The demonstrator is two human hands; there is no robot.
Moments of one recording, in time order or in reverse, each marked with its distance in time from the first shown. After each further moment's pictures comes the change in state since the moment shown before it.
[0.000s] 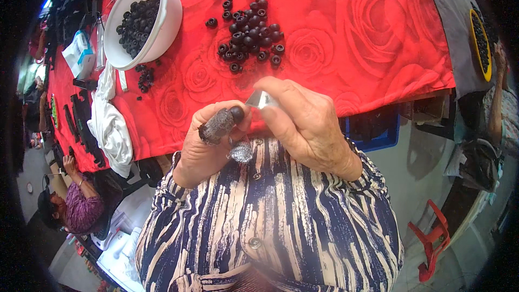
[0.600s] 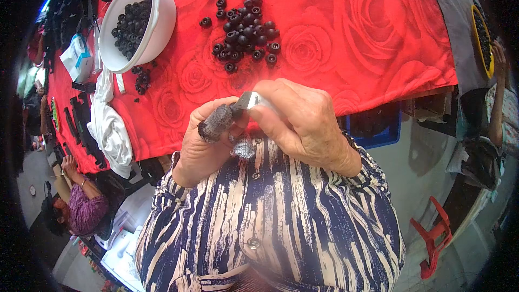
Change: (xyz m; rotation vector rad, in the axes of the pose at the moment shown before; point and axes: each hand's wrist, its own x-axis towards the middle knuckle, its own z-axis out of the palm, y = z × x) left_hand 0.004 -0.004 -0.001 0.008 0.069 -0.005; right_hand 0.005 0.009 0.001 -0.069 -0.017 -0.092
